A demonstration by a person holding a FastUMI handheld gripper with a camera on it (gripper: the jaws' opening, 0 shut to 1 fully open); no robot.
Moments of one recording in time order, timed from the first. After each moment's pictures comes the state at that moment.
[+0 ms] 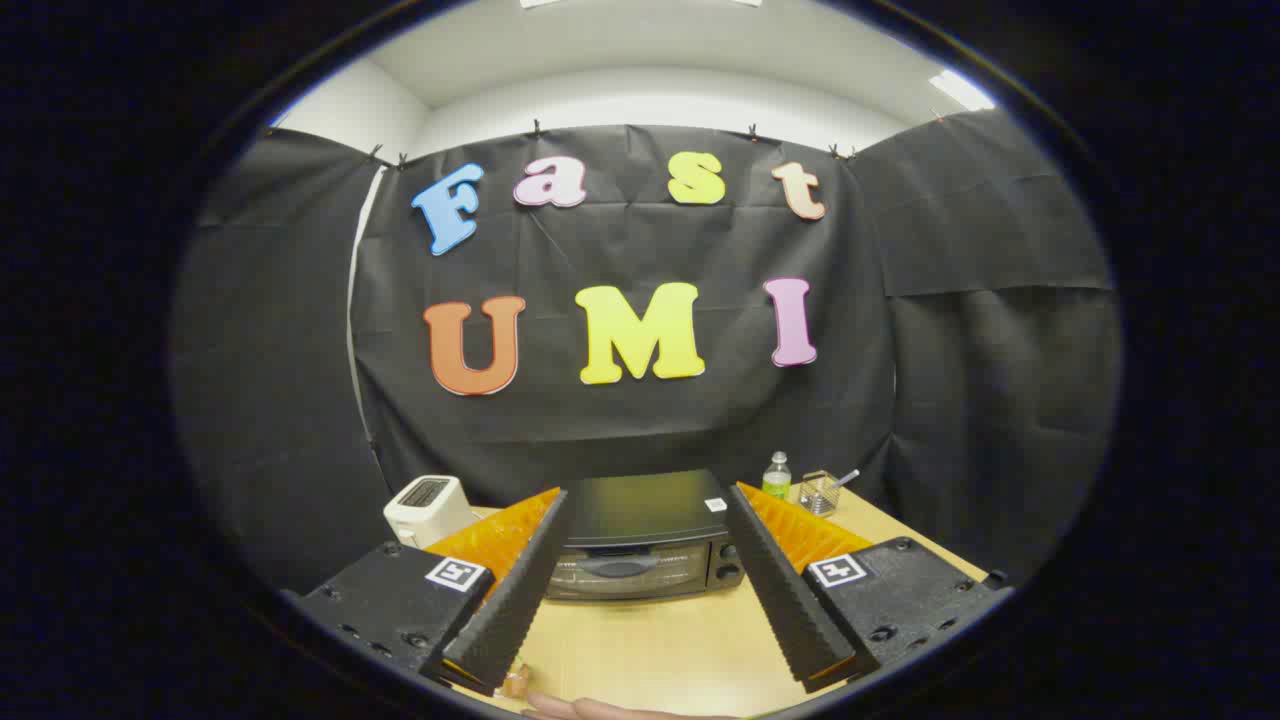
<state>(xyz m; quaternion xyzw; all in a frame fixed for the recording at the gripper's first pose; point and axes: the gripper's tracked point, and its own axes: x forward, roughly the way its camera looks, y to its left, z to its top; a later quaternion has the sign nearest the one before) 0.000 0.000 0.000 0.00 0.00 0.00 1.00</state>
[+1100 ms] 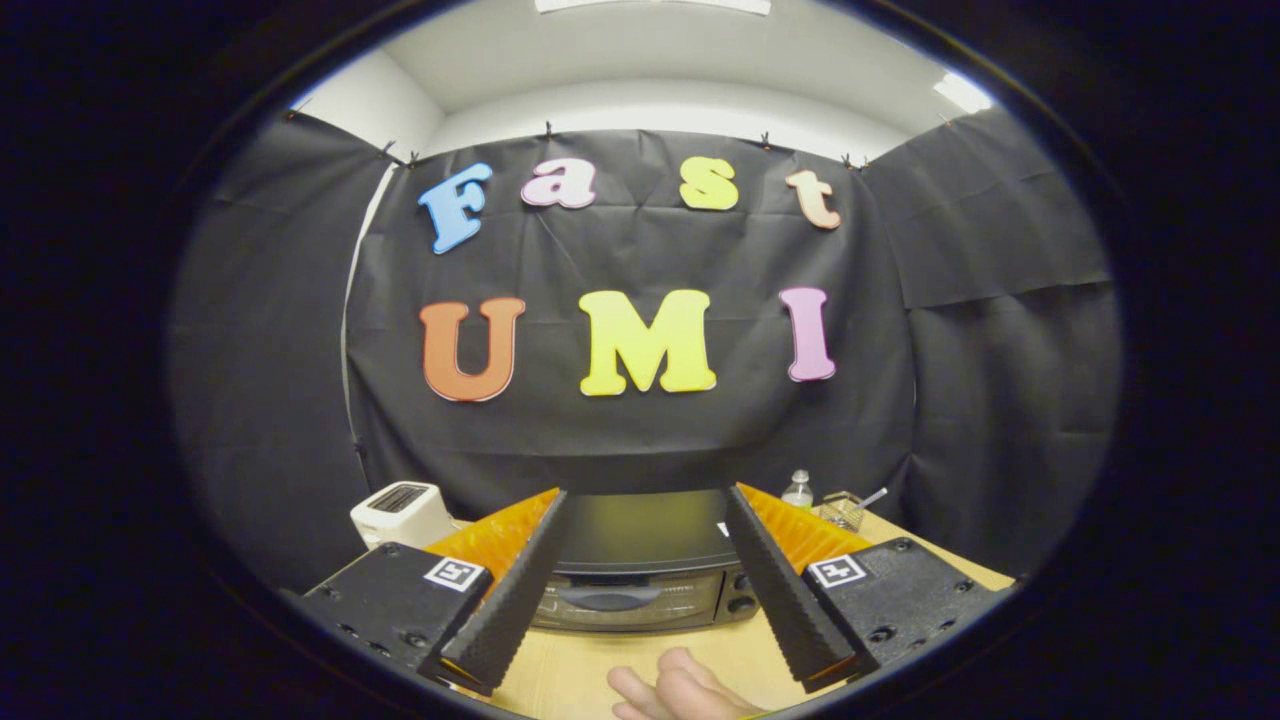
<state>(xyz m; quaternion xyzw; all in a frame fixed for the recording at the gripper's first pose) 0.099 0.005 -0.048 -0.01 -0.03 0.02 1.00</state>
